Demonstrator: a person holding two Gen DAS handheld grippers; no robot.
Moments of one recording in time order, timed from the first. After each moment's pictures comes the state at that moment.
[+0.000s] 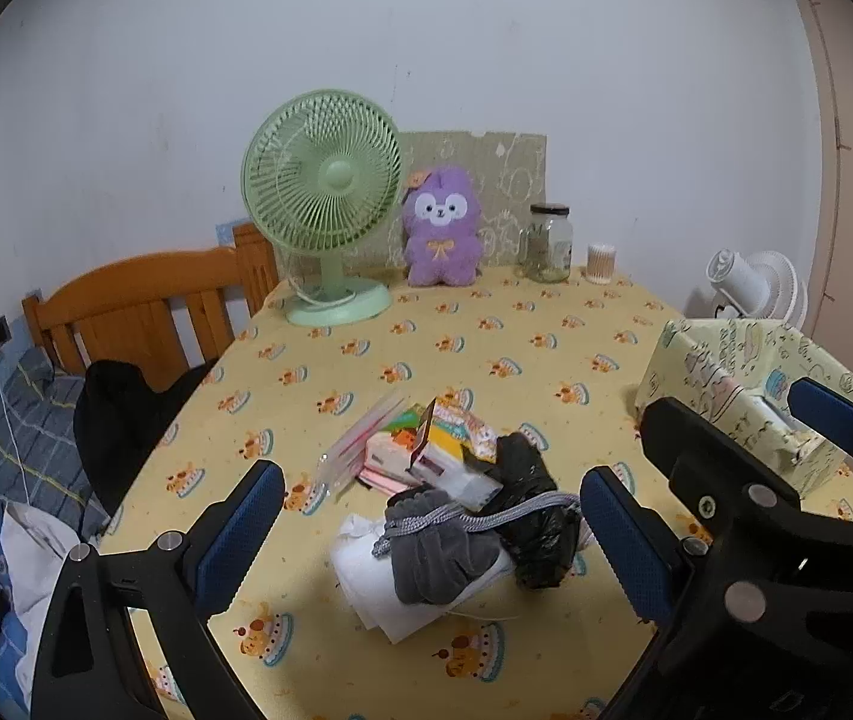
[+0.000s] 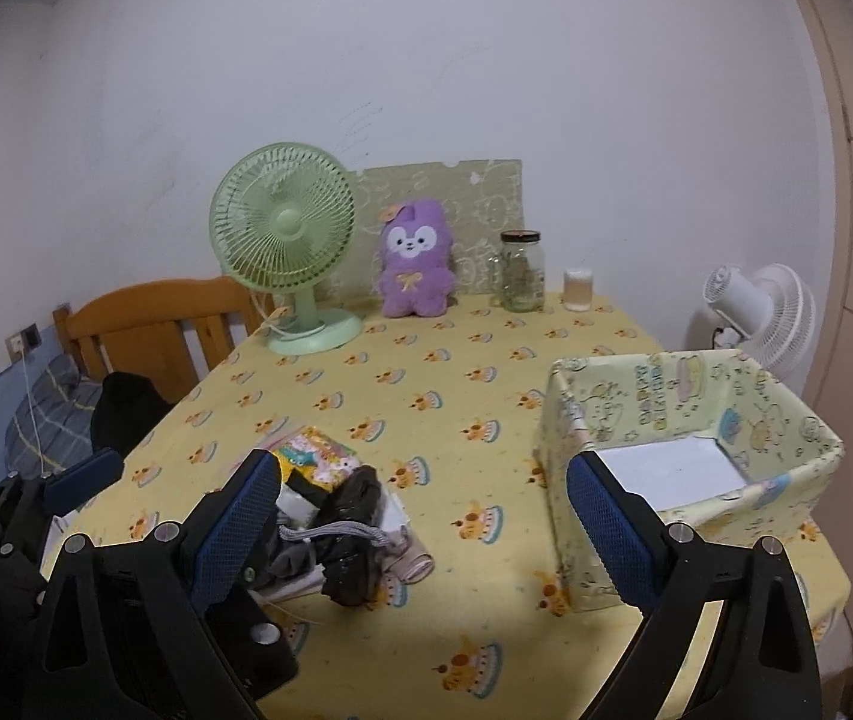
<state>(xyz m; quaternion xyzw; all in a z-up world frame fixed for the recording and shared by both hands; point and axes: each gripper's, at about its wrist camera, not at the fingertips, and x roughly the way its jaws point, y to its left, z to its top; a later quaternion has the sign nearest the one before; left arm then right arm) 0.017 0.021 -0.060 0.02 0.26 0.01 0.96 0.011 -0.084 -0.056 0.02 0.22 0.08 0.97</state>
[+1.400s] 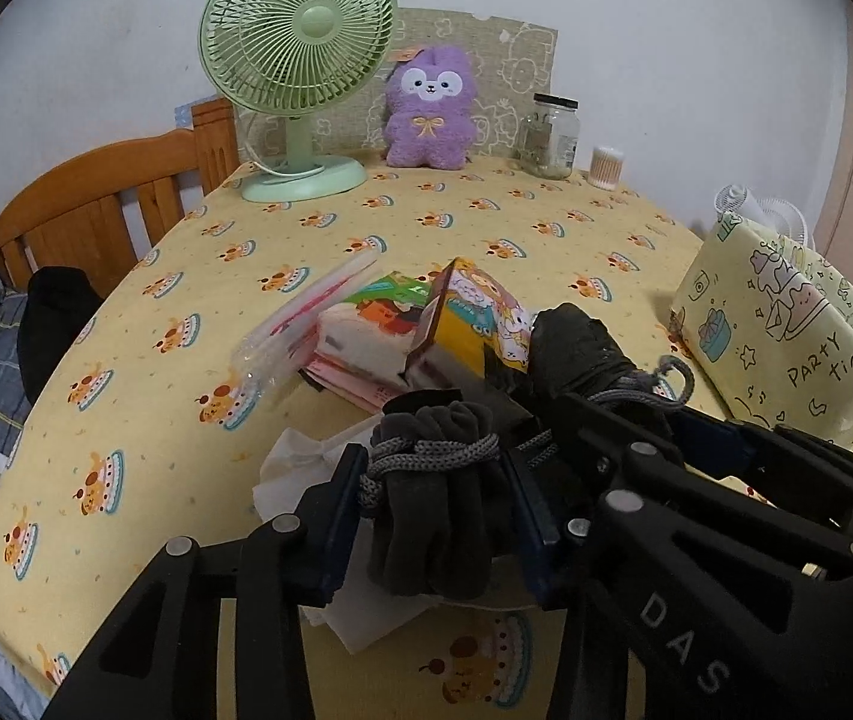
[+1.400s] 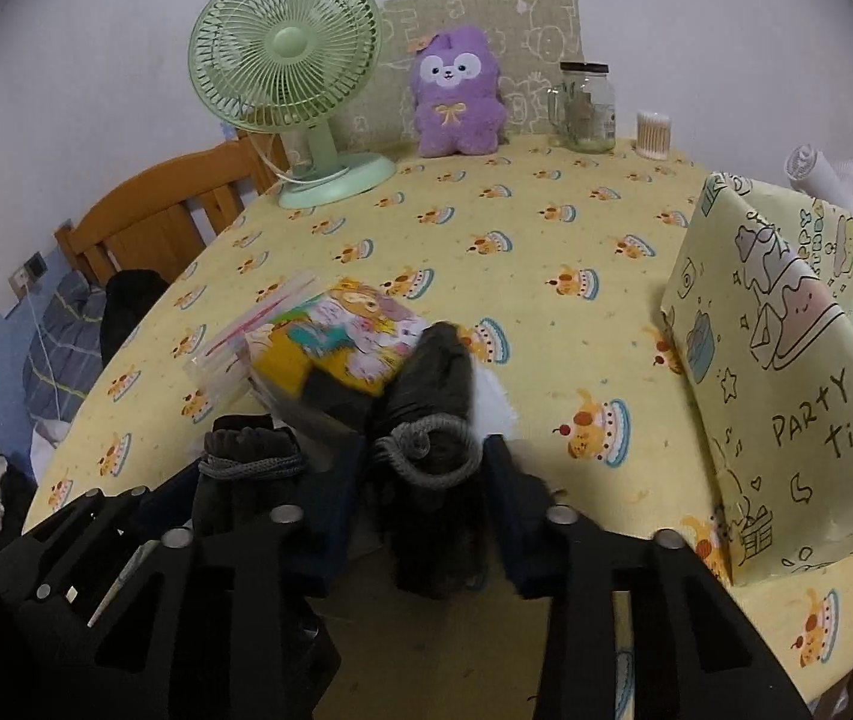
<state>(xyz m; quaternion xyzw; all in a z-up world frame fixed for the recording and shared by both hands) 0.070 0.030 -0.126 -0.02 0.37 -0.02 0.93 0.090 -0.050 -0.132 0.03 0.38 0.12 0.92</state>
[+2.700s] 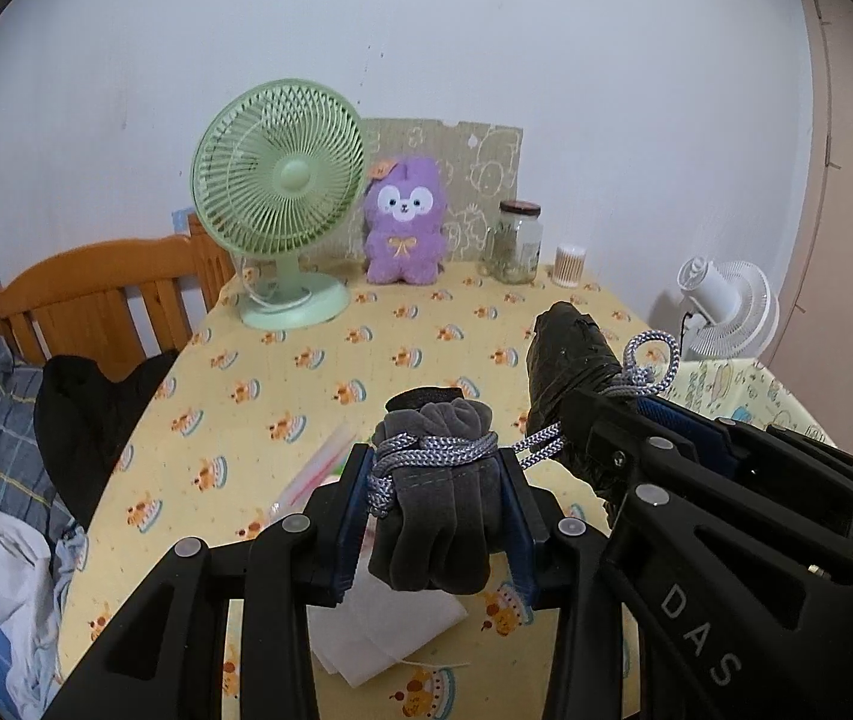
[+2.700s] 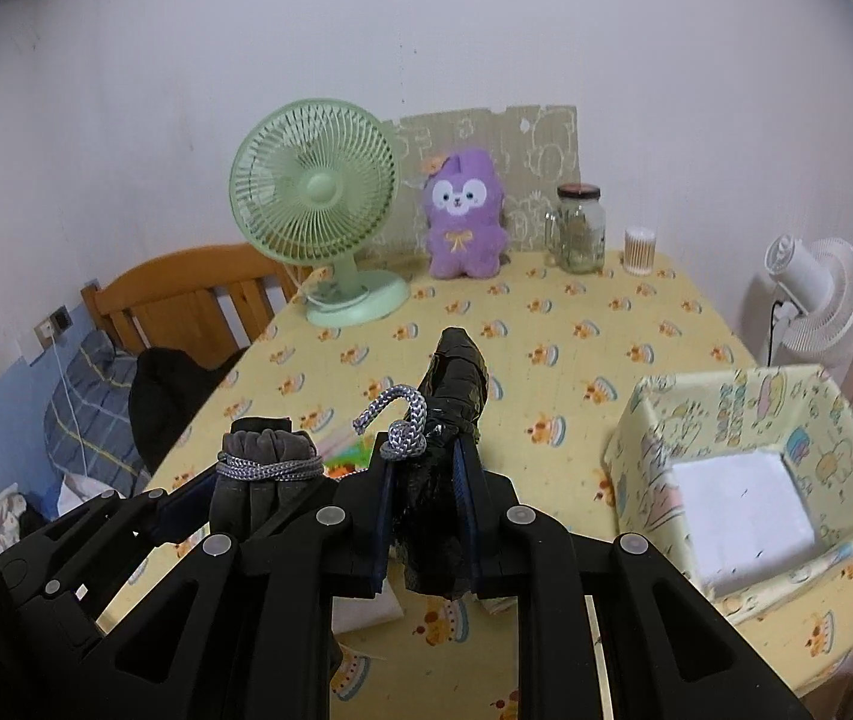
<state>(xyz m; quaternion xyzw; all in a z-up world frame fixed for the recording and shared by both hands) 0.060 0.017 -0.018 -0.01 0.30 -0.04 0.95 0.068 -0.069 -0.020 0.04 0.29 0.13 0.95</state>
